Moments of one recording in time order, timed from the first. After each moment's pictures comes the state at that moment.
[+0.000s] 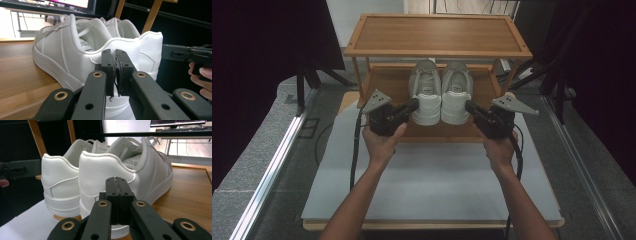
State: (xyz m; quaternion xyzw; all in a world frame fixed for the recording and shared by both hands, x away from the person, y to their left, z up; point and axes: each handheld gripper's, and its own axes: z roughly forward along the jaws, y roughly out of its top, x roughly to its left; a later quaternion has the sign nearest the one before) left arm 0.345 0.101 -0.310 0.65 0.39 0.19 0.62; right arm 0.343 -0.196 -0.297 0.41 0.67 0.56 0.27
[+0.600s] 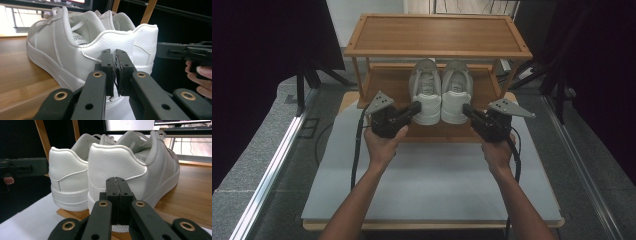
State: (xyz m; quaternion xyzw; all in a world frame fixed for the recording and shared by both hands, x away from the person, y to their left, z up) left arm 0.343 0.096 -0.312 0.67 0.38 0.18 0.61; right arm 0.339 -0.191 -0.303 0.40 0.68 0.56 0.26
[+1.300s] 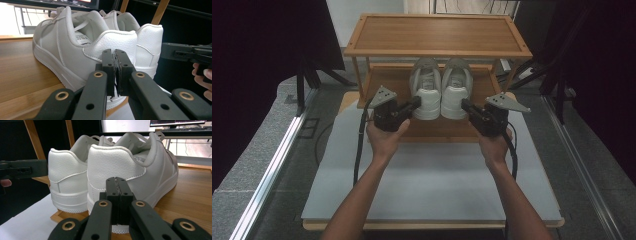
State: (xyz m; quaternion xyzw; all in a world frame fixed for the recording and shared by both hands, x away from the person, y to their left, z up) left arm 0.360 0.093 -0.310 0.67 0.40 0.19 0.60; right arm 0.355 -0.186 -0.304 0.41 0.67 0.56 0.27
